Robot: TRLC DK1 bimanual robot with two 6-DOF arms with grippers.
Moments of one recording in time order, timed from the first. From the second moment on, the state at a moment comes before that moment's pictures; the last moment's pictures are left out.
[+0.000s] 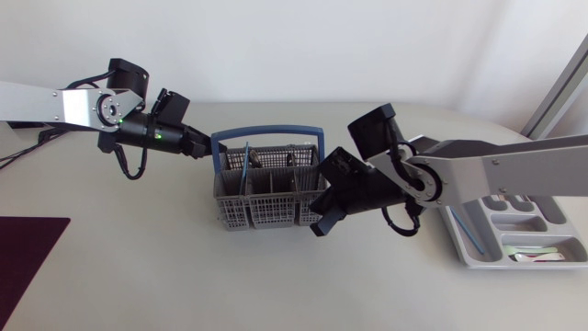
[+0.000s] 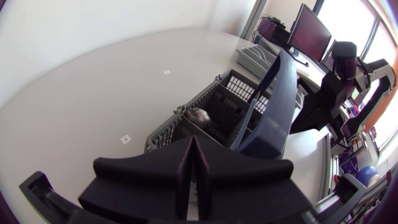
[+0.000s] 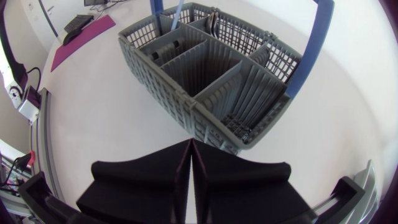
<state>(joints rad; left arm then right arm) -0.06 1.85 1.24 -0.33 0.76 0.43 0.55 1.65 0.90 -0.16 -0.27 -0.24</state>
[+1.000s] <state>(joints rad) -0.45 1.49 0.96 -0.47 0.70 0.50 0.42 1.84 1.14 -0.16 -0.23 -0.22</state>
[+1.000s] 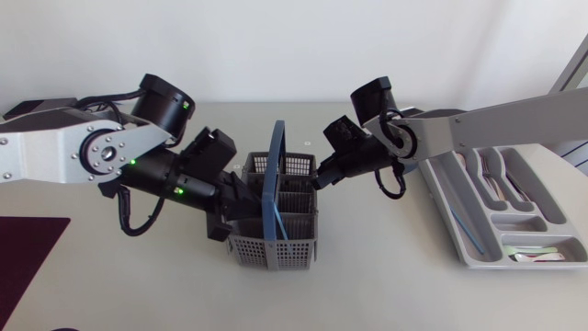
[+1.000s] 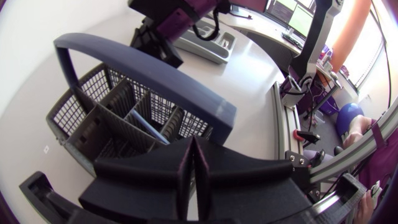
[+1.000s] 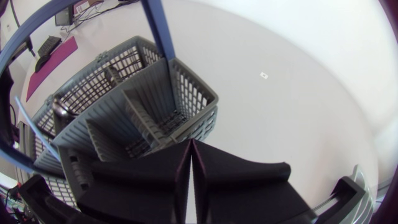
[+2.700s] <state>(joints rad) -0.20 2.06 1.39 -0.20 0.70 0.37 0.71 1.40 0.74 -0.34 -0.36 -0.31</state>
